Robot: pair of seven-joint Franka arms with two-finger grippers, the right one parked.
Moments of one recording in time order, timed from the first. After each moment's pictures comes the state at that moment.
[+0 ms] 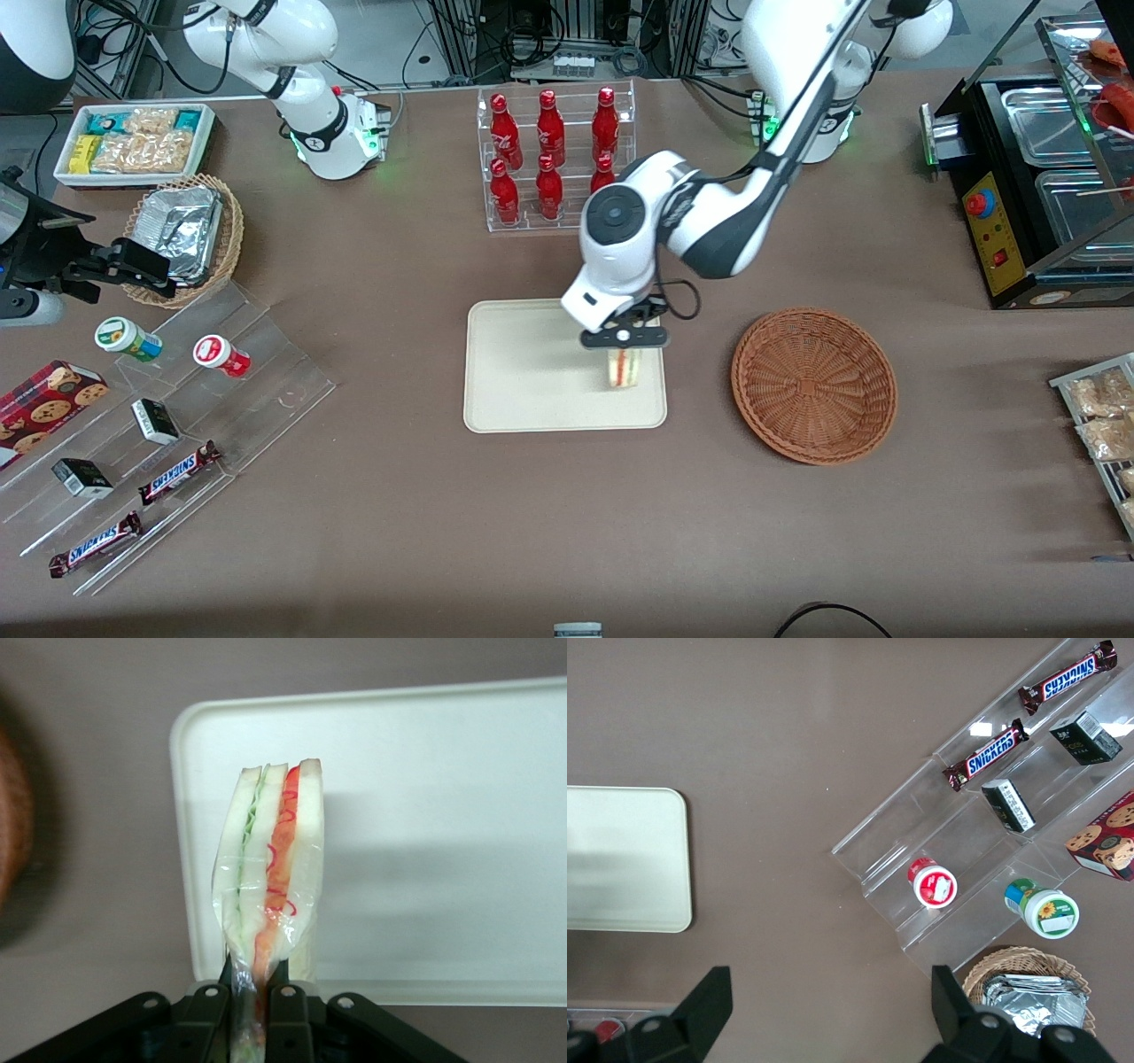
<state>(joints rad) -0.66 0.55 -0.12 -1.57 0.11 2.03 -0.78</state>
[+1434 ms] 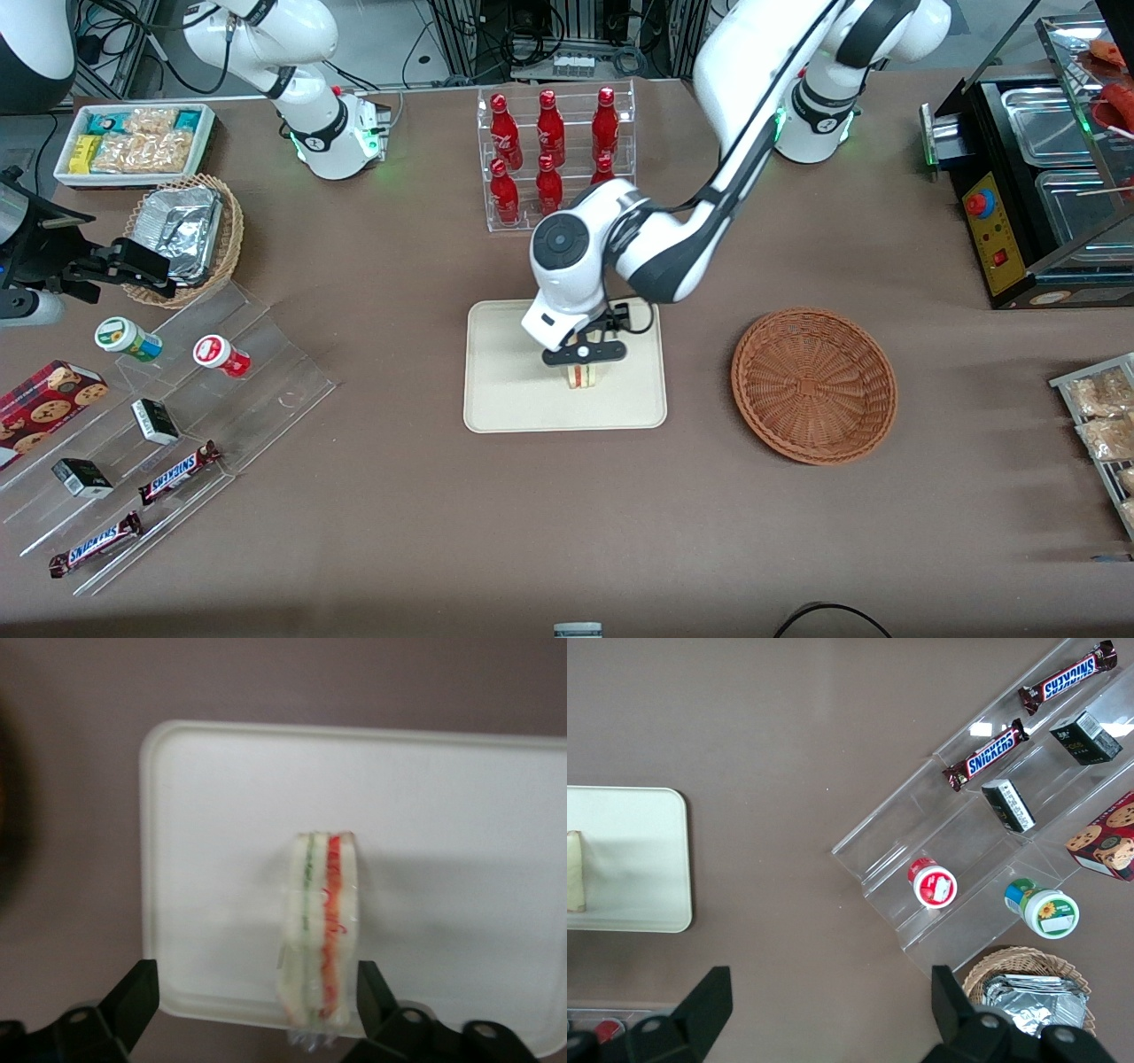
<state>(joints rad) -0.68 0.64 -0.09 -1.34 0.11 1.90 -0.90</state>
